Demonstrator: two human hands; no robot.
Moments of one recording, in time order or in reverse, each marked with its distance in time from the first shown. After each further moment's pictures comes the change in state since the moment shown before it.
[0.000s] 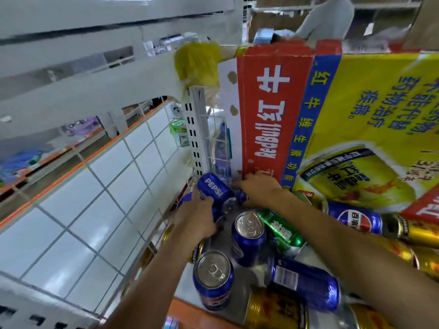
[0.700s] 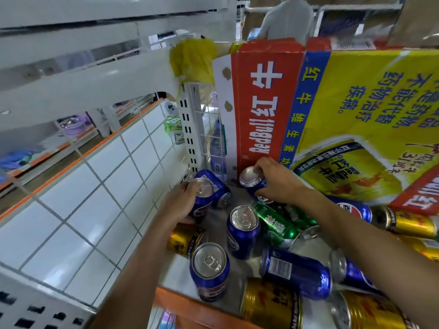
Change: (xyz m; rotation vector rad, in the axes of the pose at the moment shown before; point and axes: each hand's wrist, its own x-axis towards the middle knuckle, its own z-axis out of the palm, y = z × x) left_hand -0.004 -0.015 -0.018 -0.974 0.075 -0.269; right_hand -0.045 0.031 -0.004 0.472 0.269 0.121
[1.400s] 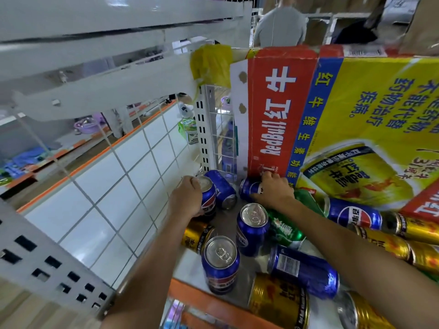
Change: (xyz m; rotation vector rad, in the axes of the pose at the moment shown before) left_hand -0.006 -0.007 -0.001 0.186 0.262 0.104; right_hand 0.012 -0.022 0.043 -0.087 -0.067 0.405
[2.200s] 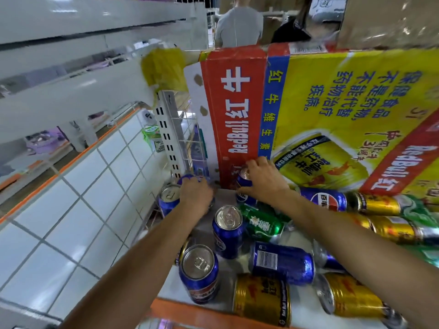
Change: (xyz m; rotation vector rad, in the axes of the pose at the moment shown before) left_hand 0.023 0.049 0.053 1.288 -0.182 0.709; right_hand -0.027 0.021 -0.042 -0.133 0.144 -0.143
